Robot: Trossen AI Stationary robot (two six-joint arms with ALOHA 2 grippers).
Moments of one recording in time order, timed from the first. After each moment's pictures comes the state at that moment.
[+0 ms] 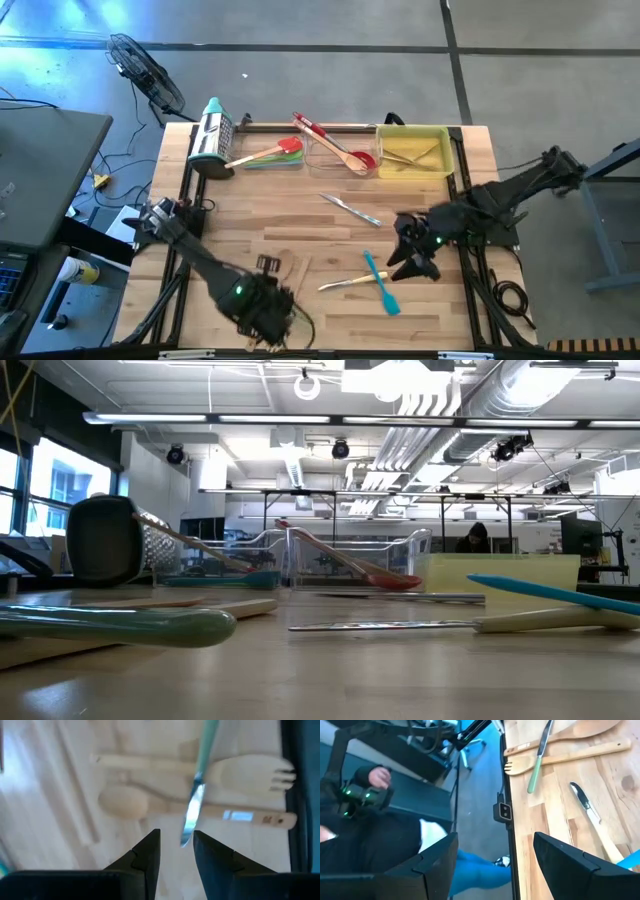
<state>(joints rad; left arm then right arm) -0.70 1.97 1.98 -1.50 -0.22 -0.46 0.44 1.08 1.01 -0.41 -0.21 0.92</state>
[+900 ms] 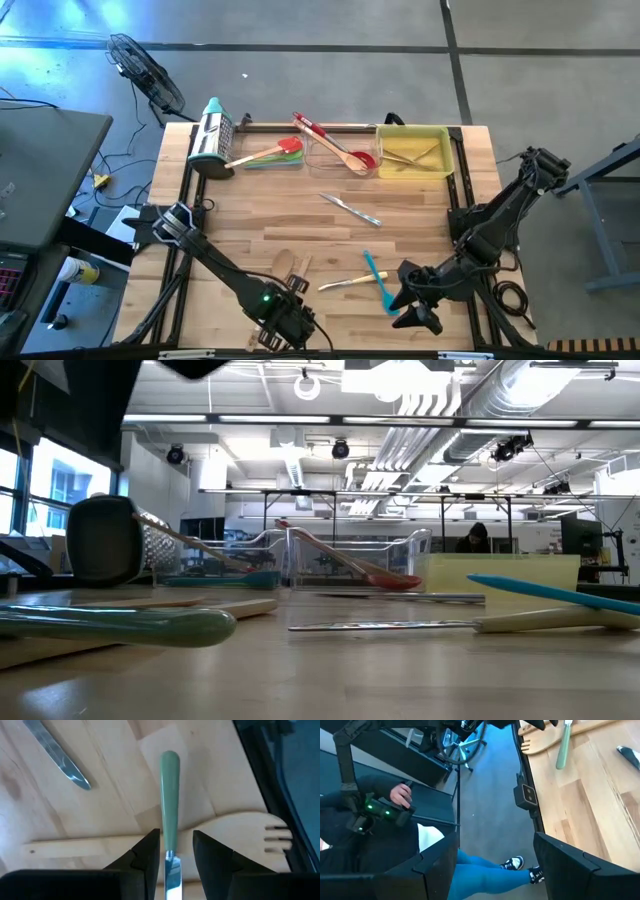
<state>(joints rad) -0.66 2.05 1.76 -0.99 -0.12 -0.21 0.80 1.29 1.01 -0.19 0.13 1.15</state>
